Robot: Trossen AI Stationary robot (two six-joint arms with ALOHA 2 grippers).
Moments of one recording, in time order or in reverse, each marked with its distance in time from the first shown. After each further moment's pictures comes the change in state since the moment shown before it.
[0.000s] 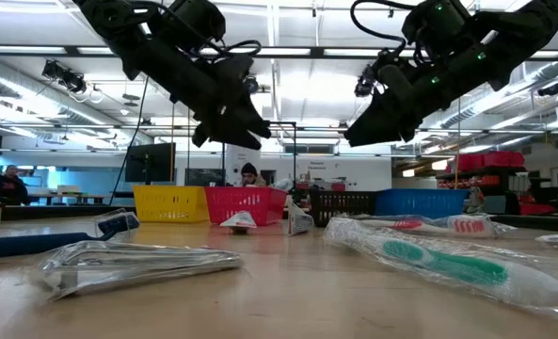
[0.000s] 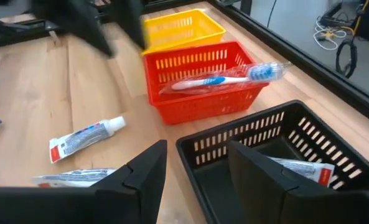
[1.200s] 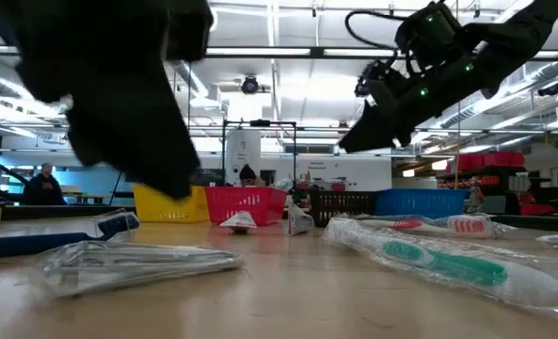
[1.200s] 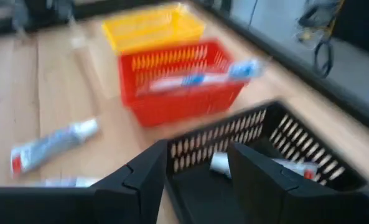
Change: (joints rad) left arm -0.764 0.365 0.273 -0.257 -0.297 -0.576; right arm -0.026 0.078 0.001 0.070 0.047 -0.013
